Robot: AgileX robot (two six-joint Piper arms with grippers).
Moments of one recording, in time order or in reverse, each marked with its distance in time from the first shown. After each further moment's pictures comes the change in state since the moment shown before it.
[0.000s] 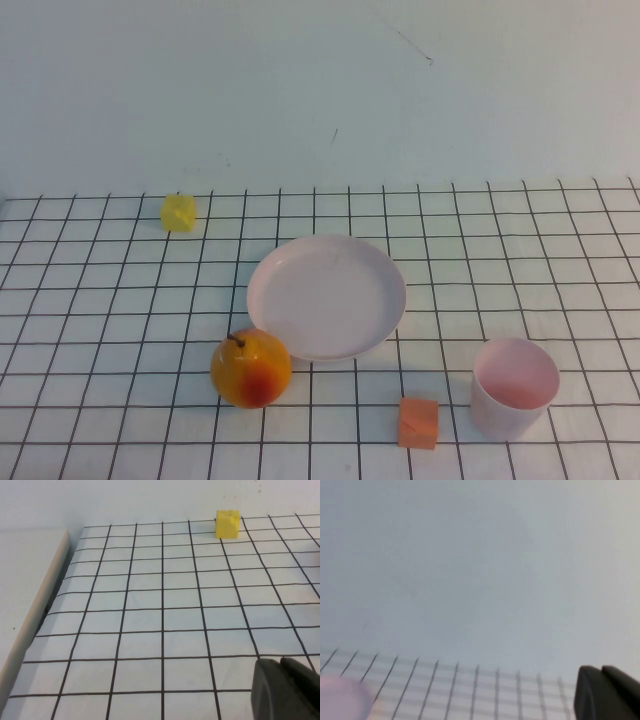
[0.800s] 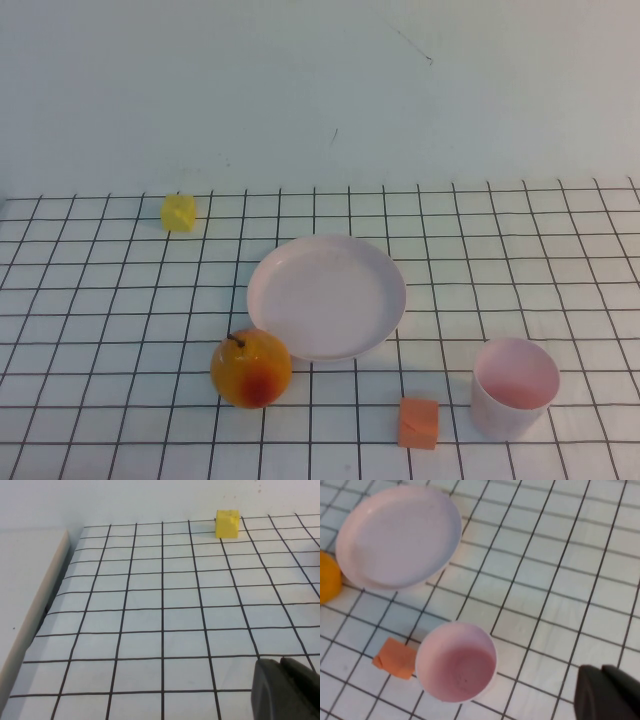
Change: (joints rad) right arm 0.002 0.714 -0.008 0.390 0.127 -0.378; left arm 0.000 0.000 0.000 0.000 0.000 0.000
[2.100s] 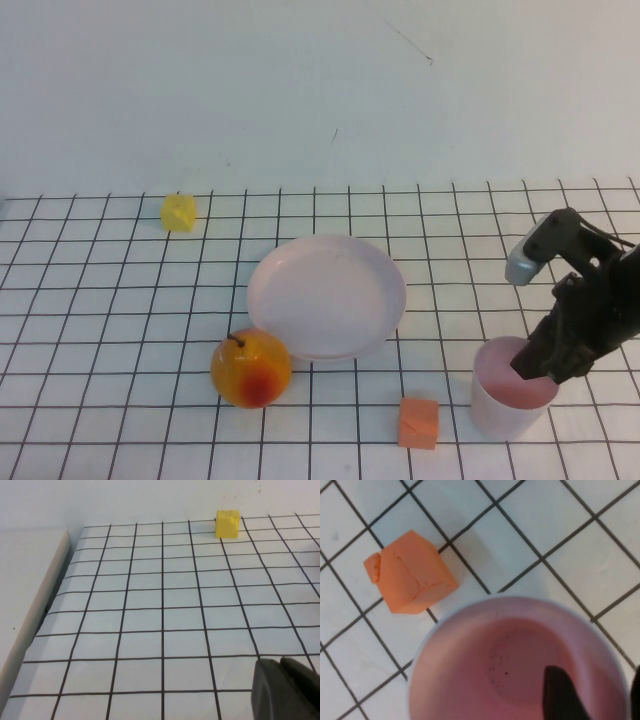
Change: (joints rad) right arm 0.238 0.652 -0.138 0.060 -0.046 -0.465; left arm 0.000 0.000 0.000 0.000 0.000 0.000
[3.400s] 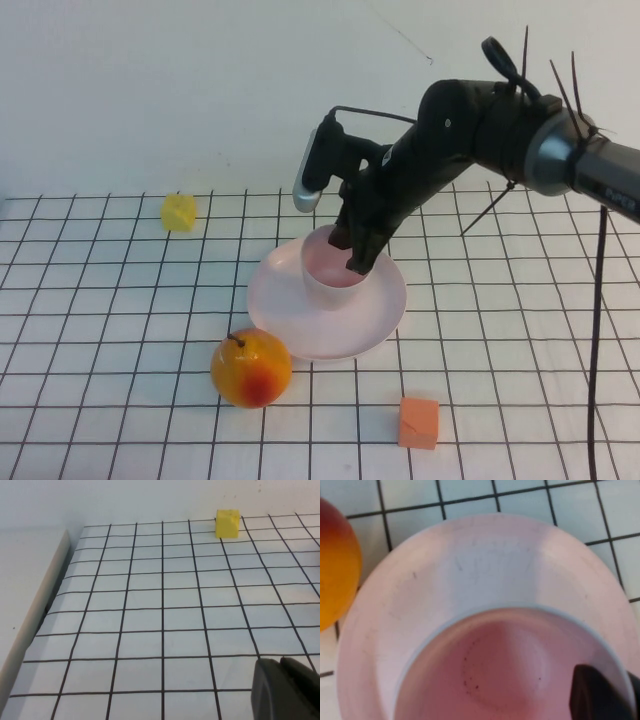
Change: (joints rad) right arm 0.335 0.500 -0.910 -0.258 0.057 0.069; left arm 0.000 0.000 0.000 0.000 0.000 0.000
